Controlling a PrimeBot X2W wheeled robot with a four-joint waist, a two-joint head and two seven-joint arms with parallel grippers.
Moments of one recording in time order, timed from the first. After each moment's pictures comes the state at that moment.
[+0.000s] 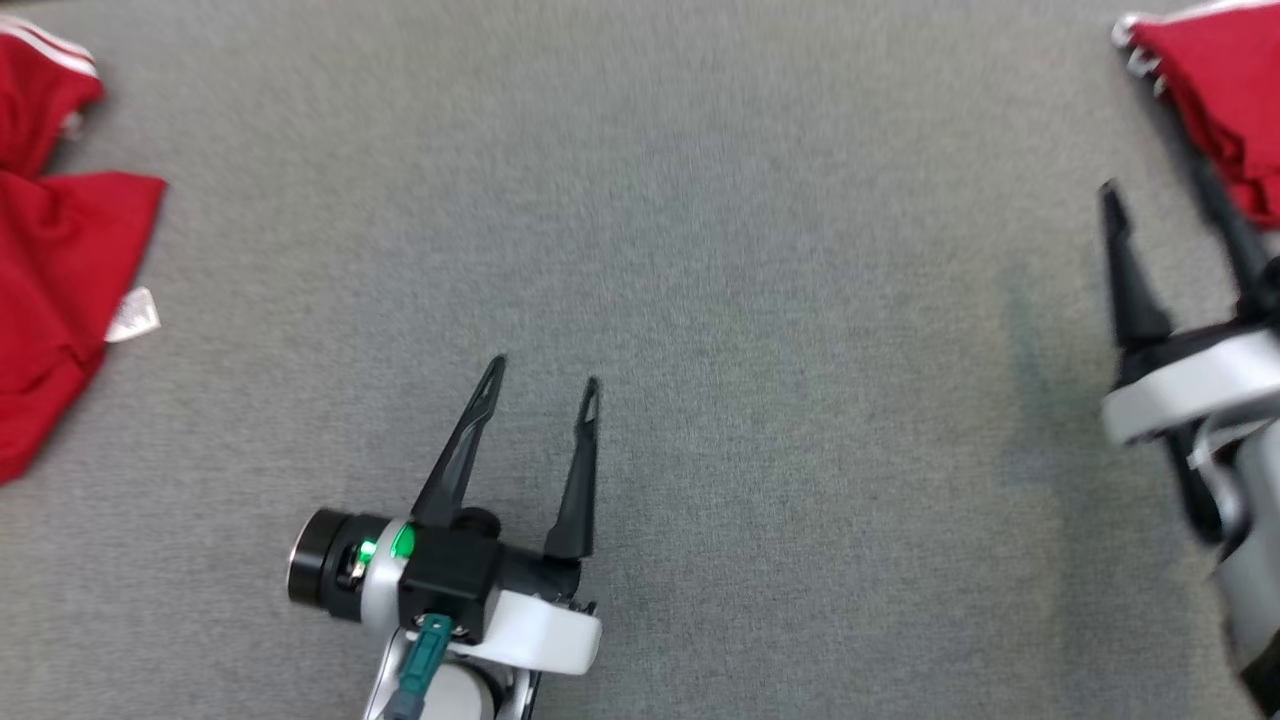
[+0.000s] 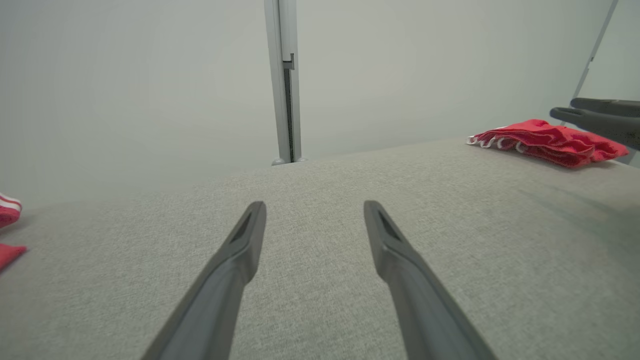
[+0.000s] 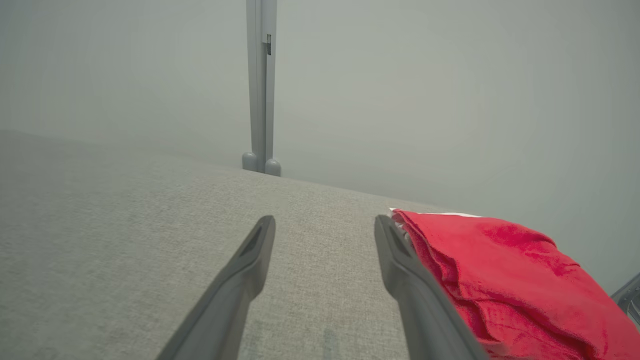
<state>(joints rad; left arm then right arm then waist) -0.22 0.12 -0.53 0.00 -0.13 0.30 -0.26 -0.62 -0.45 0.28 0.56 0.33 0.13 -0.26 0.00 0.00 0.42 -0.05</state>
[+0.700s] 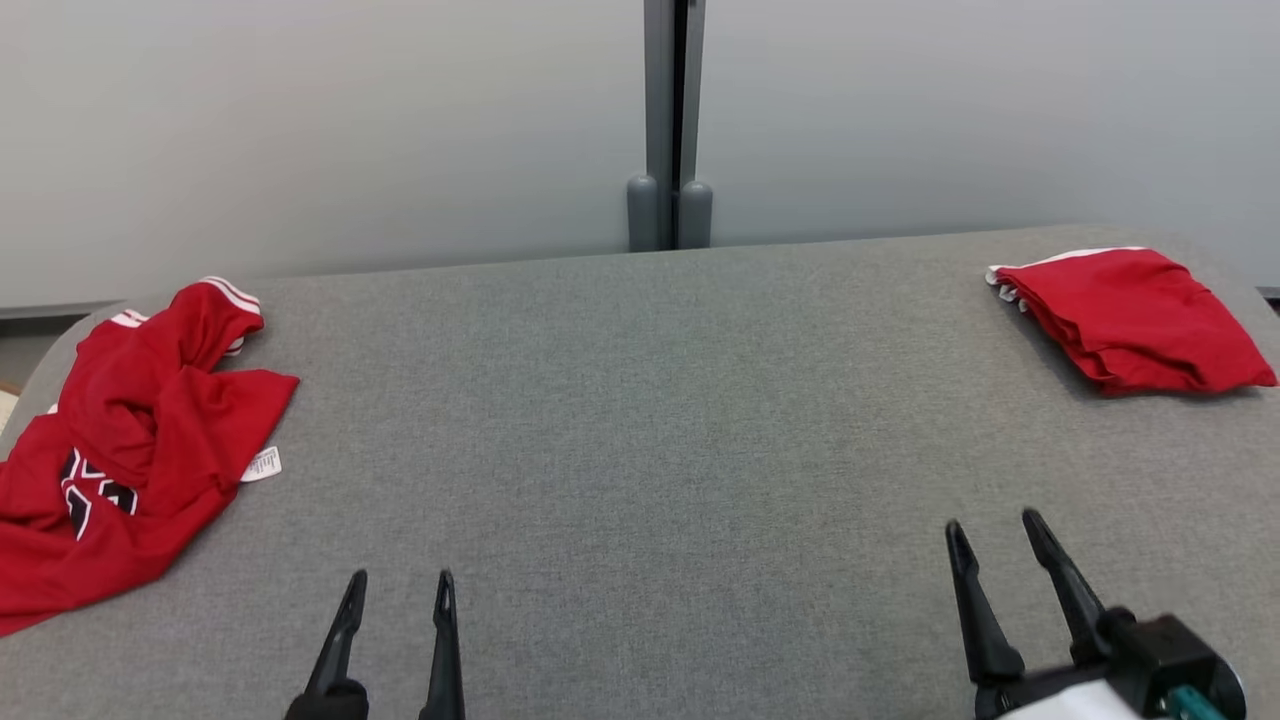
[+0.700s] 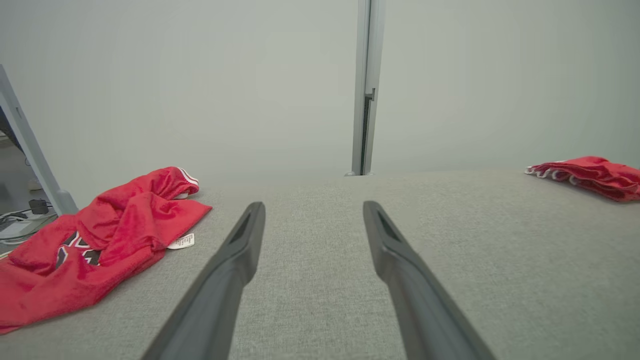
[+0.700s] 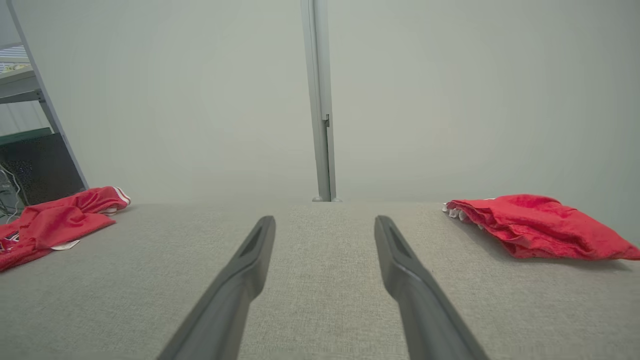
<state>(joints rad) 0.17 0.05 -0.20 0.05 -0.11 0.16 -0.26 0.02 -0.10 0.15 0.21 0.17 0.13 -0.26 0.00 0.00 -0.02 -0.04</state>
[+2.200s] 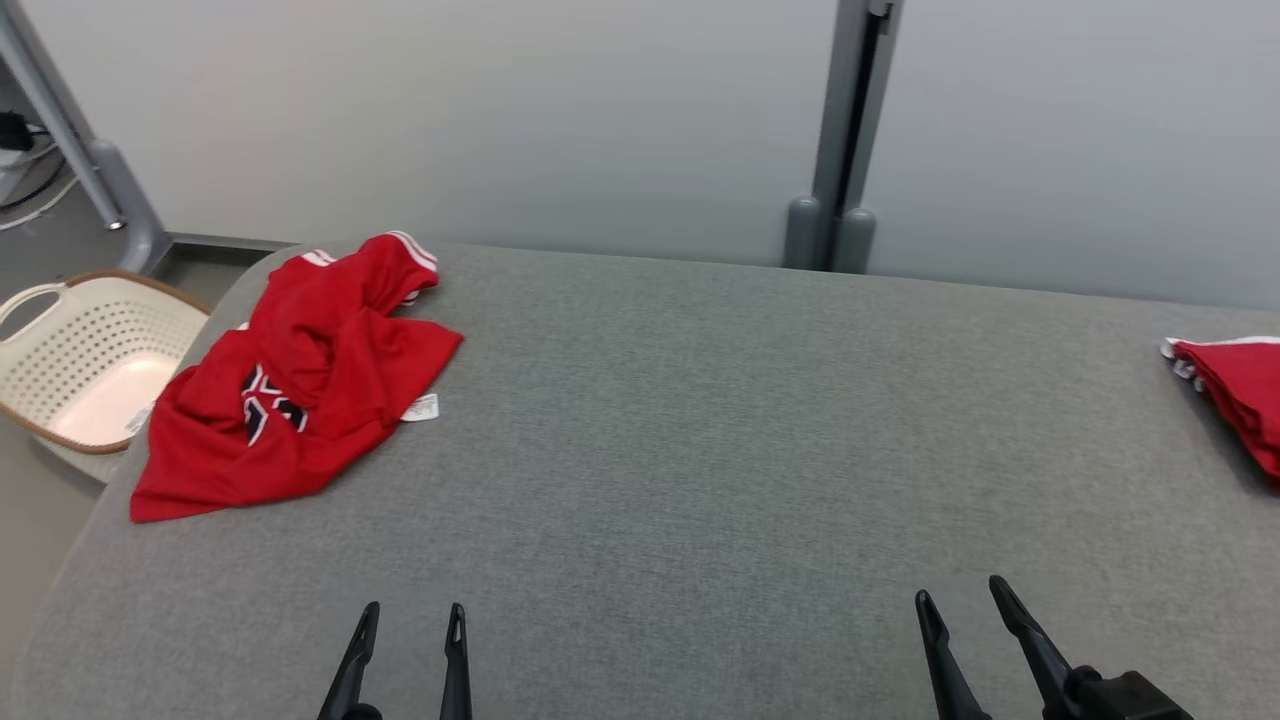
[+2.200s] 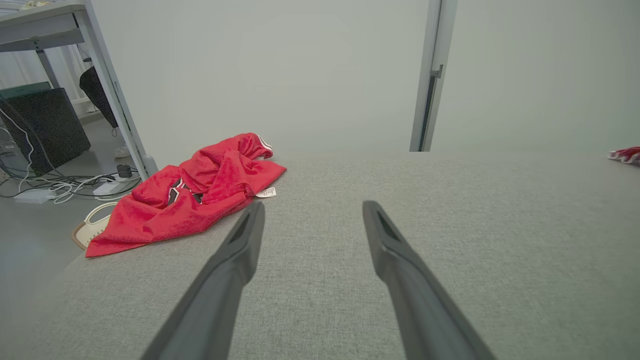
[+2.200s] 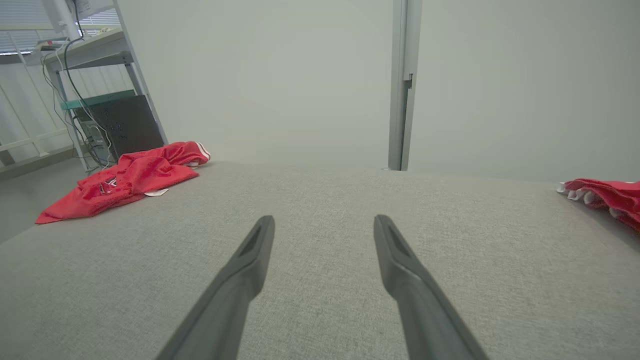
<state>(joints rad) 0.20 0.05 -0.21 0.08 -0.09 0.17 -0.26 0.12 -0.11 0.21 0.20 0.18 0.13 -0.26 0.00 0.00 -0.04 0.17</state>
